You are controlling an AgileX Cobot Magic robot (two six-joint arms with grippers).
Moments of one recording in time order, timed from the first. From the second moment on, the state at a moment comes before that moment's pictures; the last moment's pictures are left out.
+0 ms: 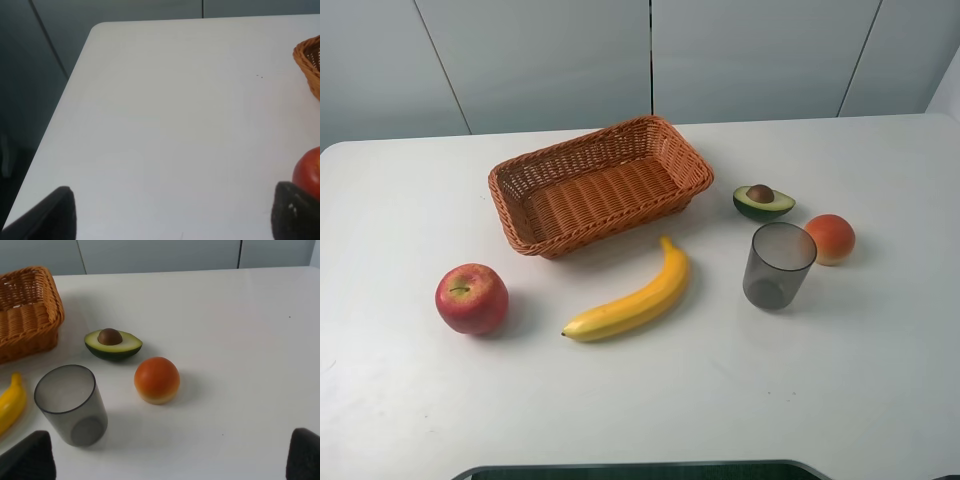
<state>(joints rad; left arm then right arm) 0.07 0.00 -0.51 0.15 1.08 -0.05 -0.01 -0.01 -0.50 0.08 1.10 -0.02</state>
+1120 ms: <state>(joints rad) 0.07 0.00 -0.51 0.15 1.08 -0.05 -0.01 0.22 -0.53 -0.28 0.89 0.31</state>
